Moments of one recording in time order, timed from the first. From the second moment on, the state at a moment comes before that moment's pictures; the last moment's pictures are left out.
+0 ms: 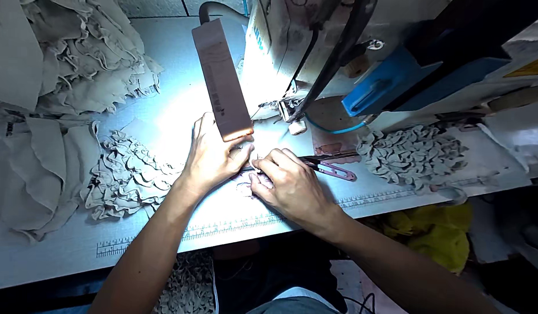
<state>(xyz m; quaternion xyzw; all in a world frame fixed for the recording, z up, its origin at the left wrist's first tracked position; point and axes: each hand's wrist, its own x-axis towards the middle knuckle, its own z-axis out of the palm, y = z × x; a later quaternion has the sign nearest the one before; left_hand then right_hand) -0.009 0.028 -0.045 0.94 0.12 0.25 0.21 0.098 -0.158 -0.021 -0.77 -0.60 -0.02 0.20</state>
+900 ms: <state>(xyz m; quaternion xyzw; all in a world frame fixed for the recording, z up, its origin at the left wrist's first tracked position) -0.015 0.019 -0.035 0.97 0.09 0.21 0.10 0.157 -0.138 -0.043 -0.68 -0.70 -0.03 0.20</state>
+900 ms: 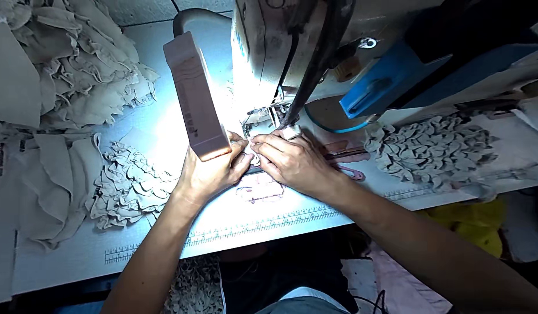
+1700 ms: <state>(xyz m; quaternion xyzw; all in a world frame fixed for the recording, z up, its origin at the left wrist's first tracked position) -0.008 0.023 -0.035 0.96 0.12 0.22 0.10 0.150 -0.133 -0.042 -0.72 -0.67 -0.05 0.19</state>
